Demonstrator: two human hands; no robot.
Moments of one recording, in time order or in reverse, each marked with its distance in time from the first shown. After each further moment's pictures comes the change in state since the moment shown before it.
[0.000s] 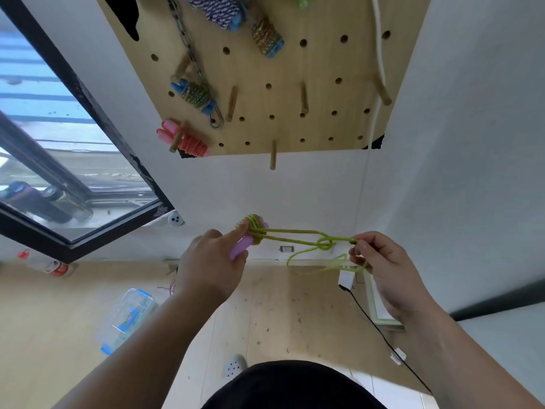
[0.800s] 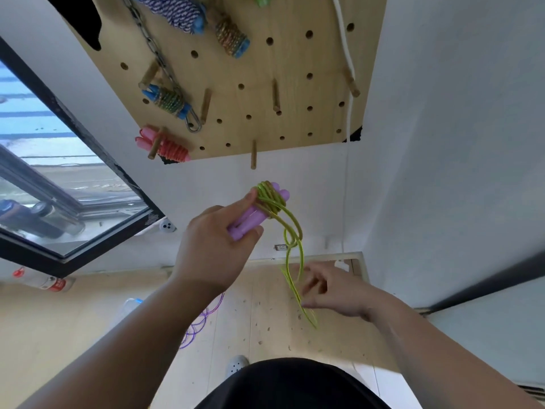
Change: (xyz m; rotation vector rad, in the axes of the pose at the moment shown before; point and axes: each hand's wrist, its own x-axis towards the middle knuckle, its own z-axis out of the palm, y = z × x) left_hand 0.009 0.066 -0.031 -0.293 0.074 0.123; right_hand 0.000 0.035 0.007 -0.561 -0.611 0.214
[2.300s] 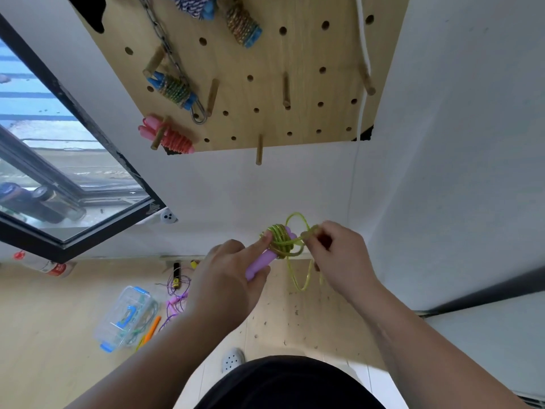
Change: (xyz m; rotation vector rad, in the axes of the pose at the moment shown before) left_hand -0.039 -0.031 0.038 0.166 -0.021 0.175; right_hand 0.012 -0.057 -0.009 -0.092 0.684 -0.227
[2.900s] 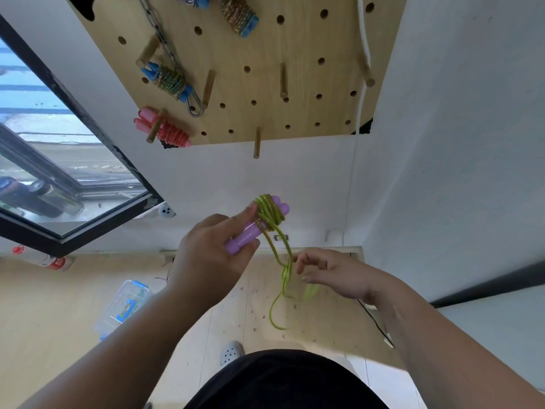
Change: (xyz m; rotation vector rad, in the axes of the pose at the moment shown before) left_hand 0.023 -0.001 -0.024 -0.115 0.048 -0.101; right_hand -0.001 0.041 -0.009 0.144 -0.750 0.197
